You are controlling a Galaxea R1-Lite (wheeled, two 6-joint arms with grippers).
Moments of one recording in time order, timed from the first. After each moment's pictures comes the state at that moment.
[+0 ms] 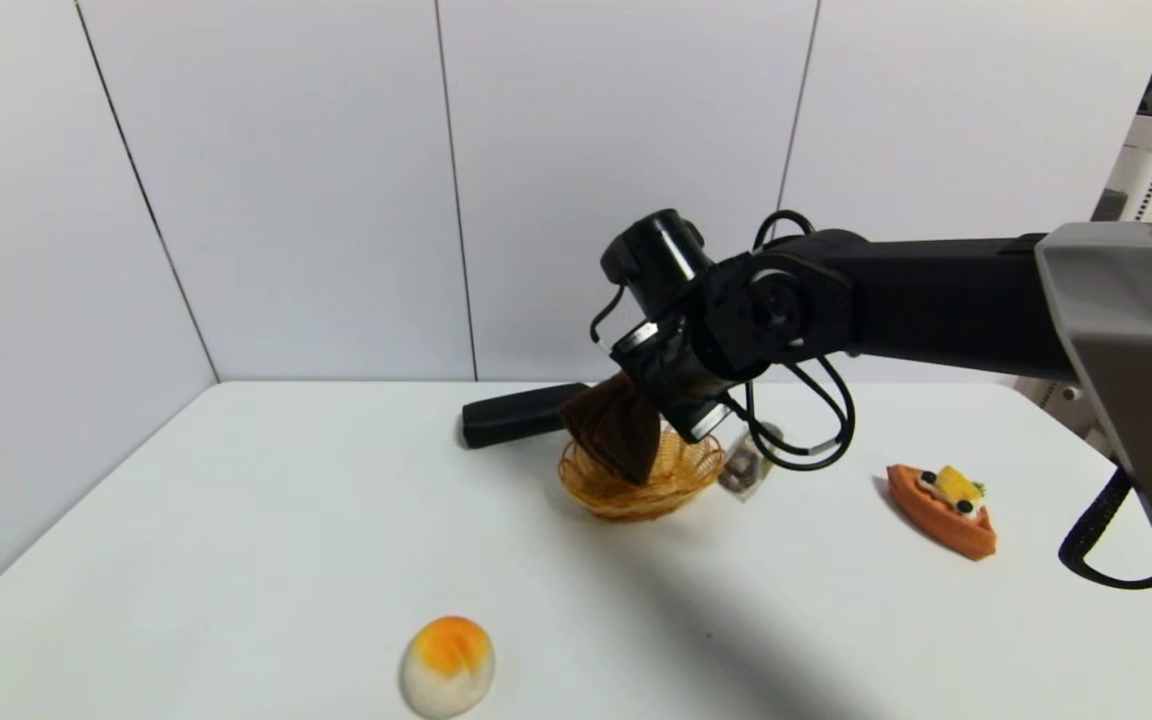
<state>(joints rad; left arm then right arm) -0.01 0.00 0.00 -0.03 0.03 -0.06 0.66 2.21 -1.93 0.54 -0.33 1.34</state>
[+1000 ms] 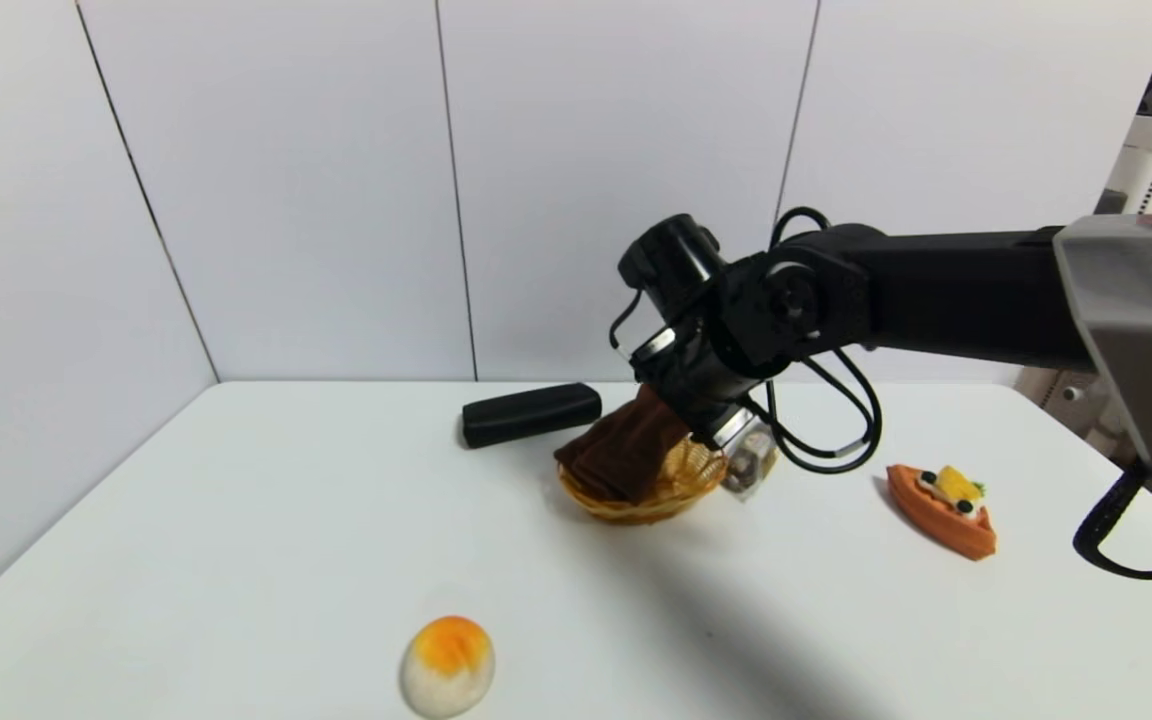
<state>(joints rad) -0.01 0.00 0.00 -0.03 0.03 -0.06 0.63 2.19 -1.91 0.61 -0.32 1.33</state>
